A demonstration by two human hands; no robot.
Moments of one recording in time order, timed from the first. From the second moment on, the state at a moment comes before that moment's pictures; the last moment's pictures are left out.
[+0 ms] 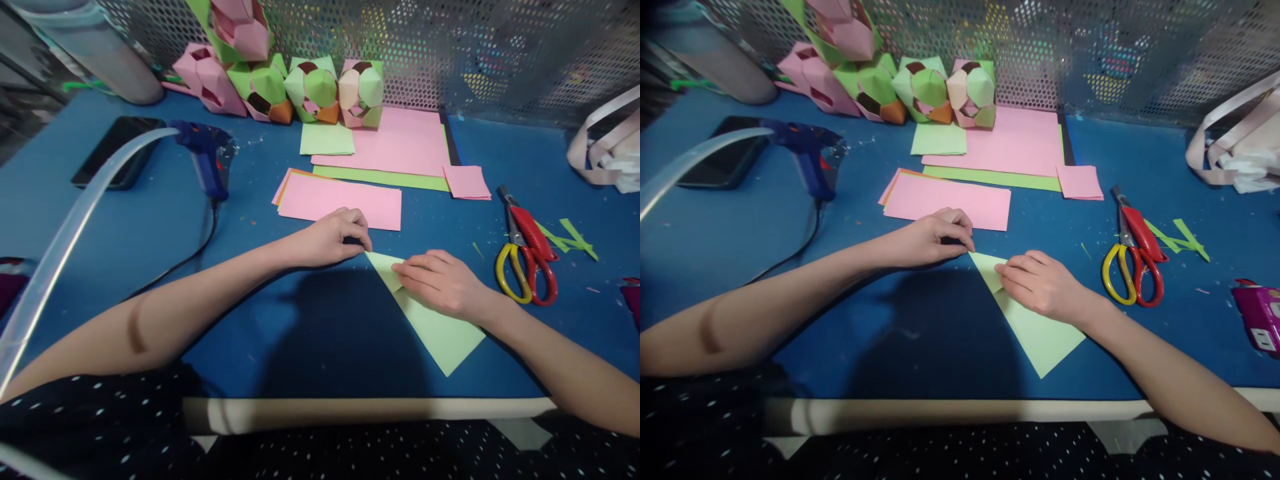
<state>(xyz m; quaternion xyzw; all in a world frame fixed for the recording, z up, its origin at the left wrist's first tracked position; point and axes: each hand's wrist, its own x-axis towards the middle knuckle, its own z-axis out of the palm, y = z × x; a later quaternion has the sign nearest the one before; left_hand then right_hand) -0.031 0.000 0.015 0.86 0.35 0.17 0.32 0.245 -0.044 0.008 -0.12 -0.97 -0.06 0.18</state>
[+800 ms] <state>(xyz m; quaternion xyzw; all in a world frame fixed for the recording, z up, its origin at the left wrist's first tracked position) -0.030 0.000 0.014 0.86 0.36 0.17 0.31 0.247 -0.044 0.007 -0.11 -0.98 -0.10 0.12</state>
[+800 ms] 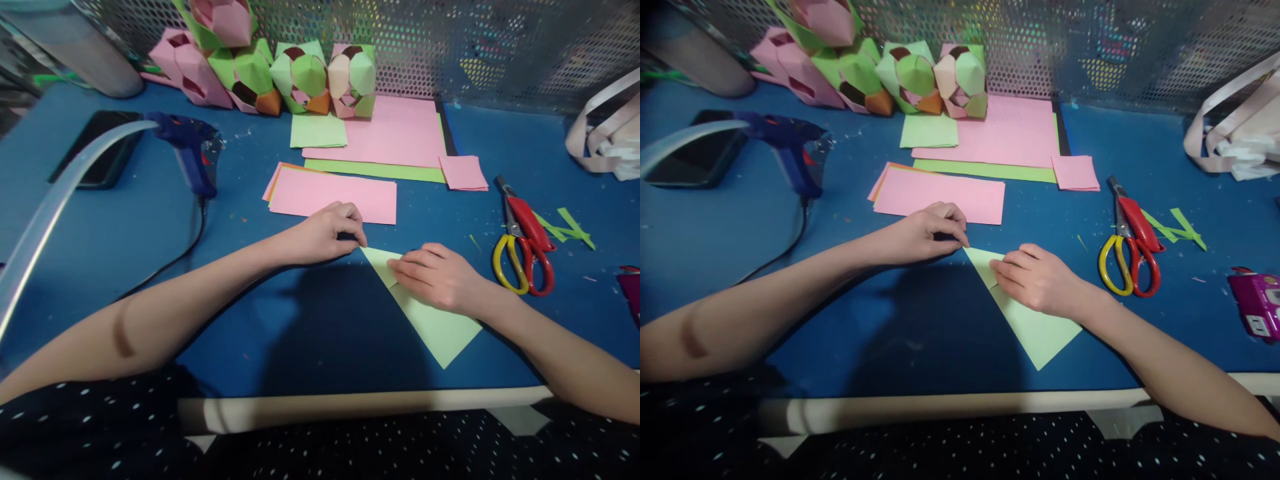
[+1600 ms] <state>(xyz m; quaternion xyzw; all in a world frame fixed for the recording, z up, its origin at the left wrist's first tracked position) 0.013 -0.078 0.013 0.95 0.24 0.19 0.06 0.241 -0.064 0.025 -0.17 -0.98 -0.09 0.04</state>
